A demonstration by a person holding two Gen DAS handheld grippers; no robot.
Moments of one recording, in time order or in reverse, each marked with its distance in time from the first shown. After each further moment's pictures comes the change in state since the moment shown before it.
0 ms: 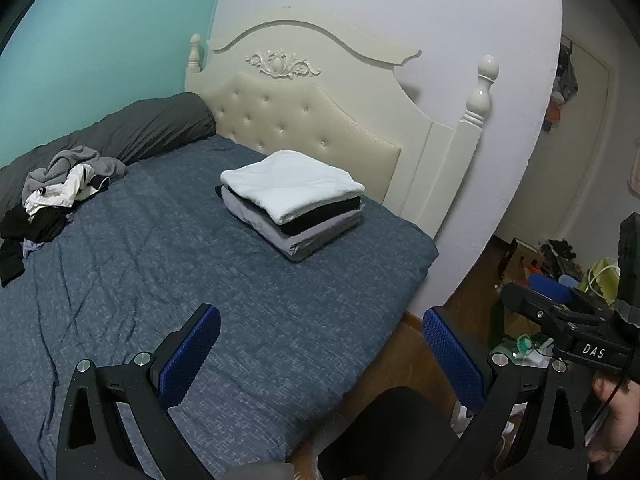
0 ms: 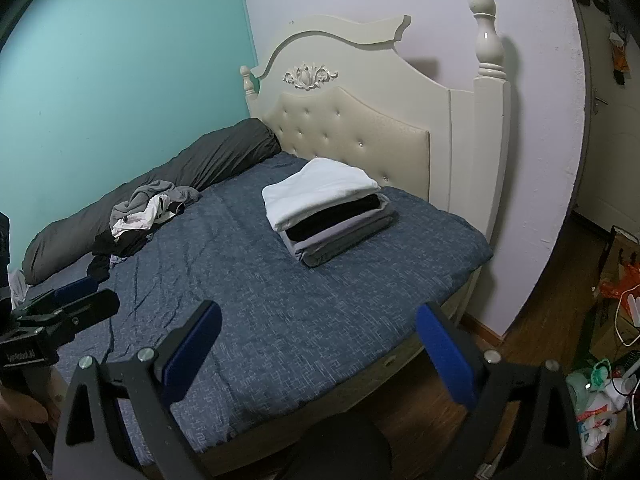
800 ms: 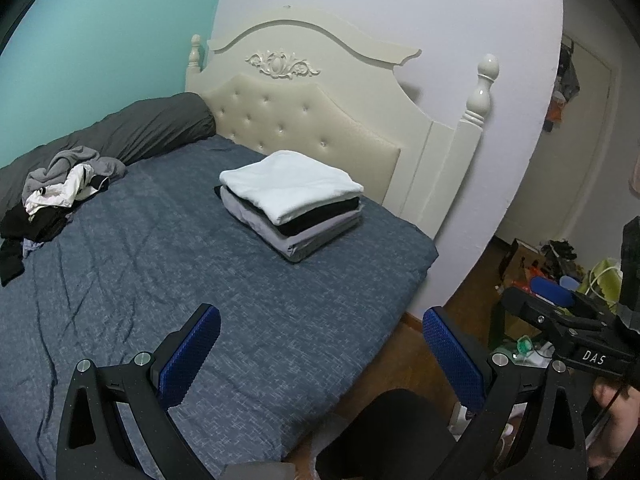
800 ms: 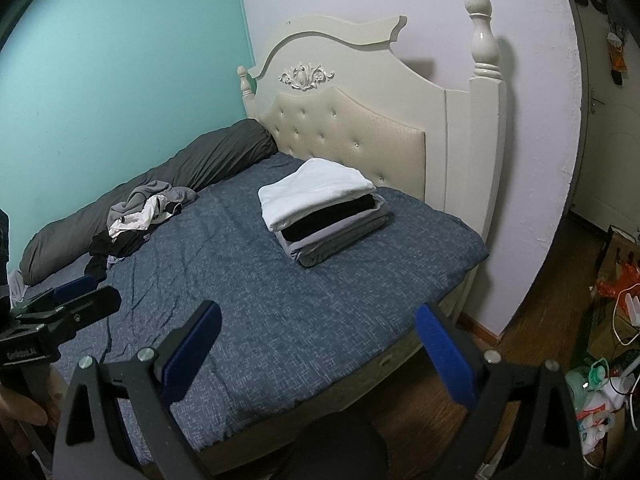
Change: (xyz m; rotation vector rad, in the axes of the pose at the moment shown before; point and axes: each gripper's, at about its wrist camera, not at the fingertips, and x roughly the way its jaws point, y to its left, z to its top) left arm 0.003 -0.006 0.001 -0.002 0.002 0.006; right arm -0.003 -0.004 -0.002 0.005 0.001 -0.009
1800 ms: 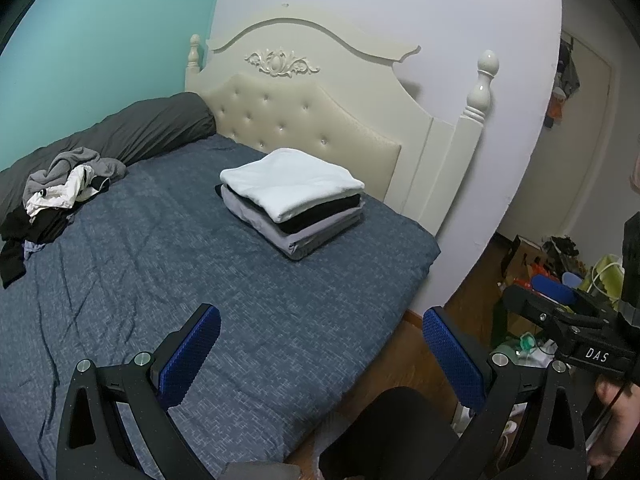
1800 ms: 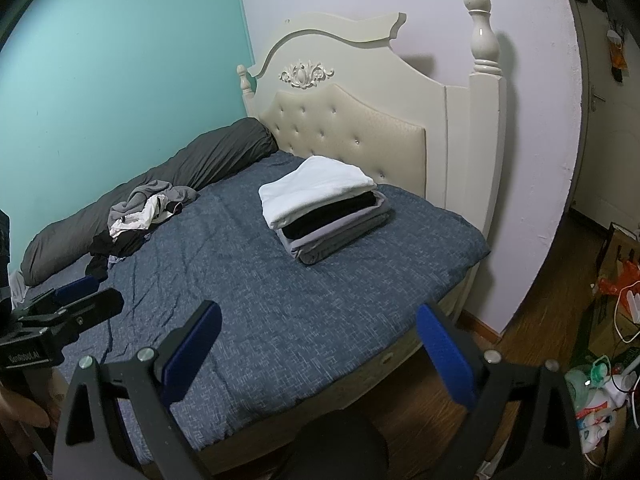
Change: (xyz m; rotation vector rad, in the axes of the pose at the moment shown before) left arm 0.001 -0.001 -0.002 0.012 0.010 0.010; right arm 0.000 0.000 -0.002 0.007 0.005 0.004
